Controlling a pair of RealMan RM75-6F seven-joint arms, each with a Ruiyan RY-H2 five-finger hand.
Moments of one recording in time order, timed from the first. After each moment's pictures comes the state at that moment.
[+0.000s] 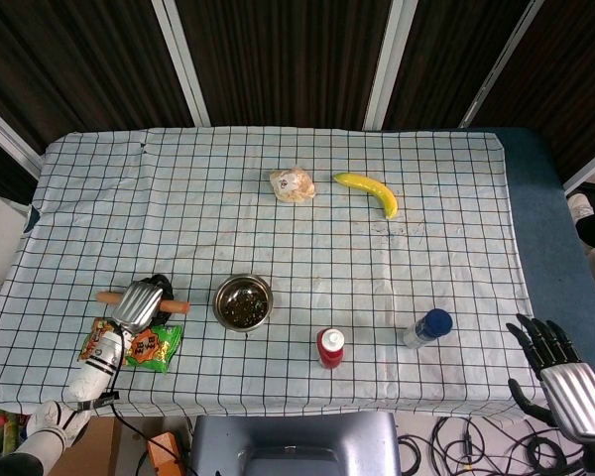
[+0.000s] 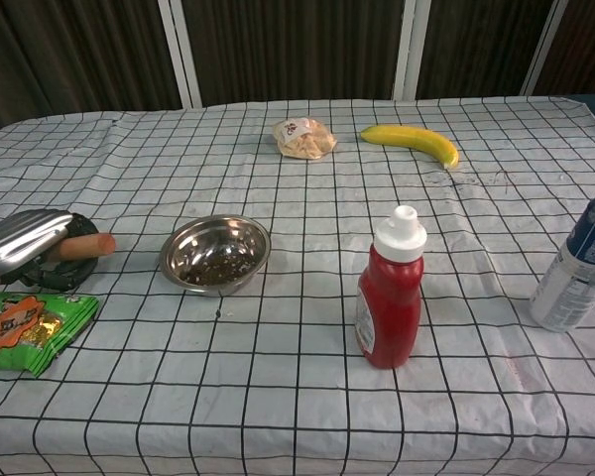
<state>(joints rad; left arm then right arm) -0.54 -1.92 0.04 -0.34 1.61 1.17 -0.57 -0.01 -1.01 -0.10 -1.66 -1.75 1.55 0.05</state>
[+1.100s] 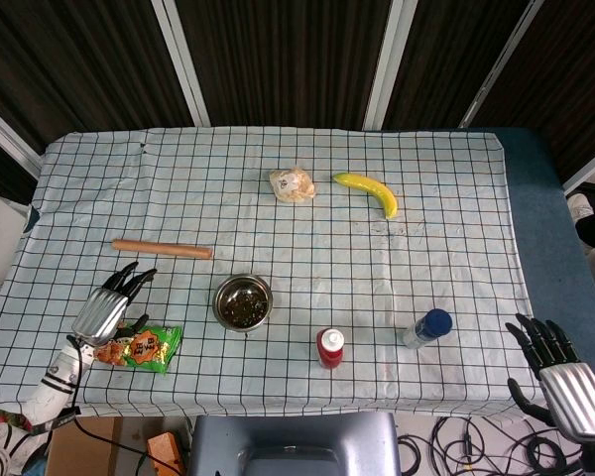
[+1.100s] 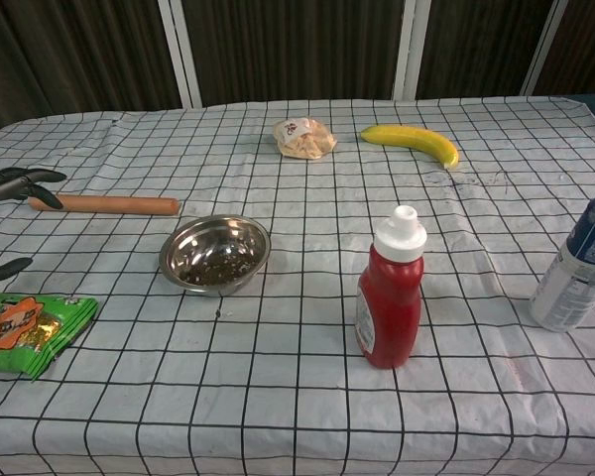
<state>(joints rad) -0.45 -1.58 0.05 -0.82 1.61 1.34 -0.41 -0.01 -1.01 -0.10 -1.66 -1.74 1.55 0.03</state>
